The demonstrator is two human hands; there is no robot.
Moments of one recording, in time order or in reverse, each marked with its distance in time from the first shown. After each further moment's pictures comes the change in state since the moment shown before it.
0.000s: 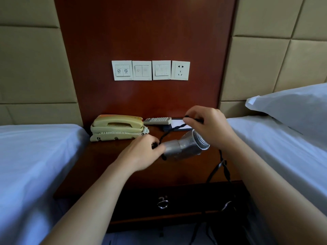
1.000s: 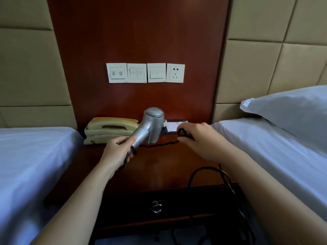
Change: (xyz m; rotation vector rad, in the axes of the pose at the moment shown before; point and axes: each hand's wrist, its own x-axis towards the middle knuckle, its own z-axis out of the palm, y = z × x) left_hand 0.013 -0.045 0.004 -0.716 0.296 -0.337; right_hand -0.016 0.001 -0.002 -0.176 -0.299 -0.059
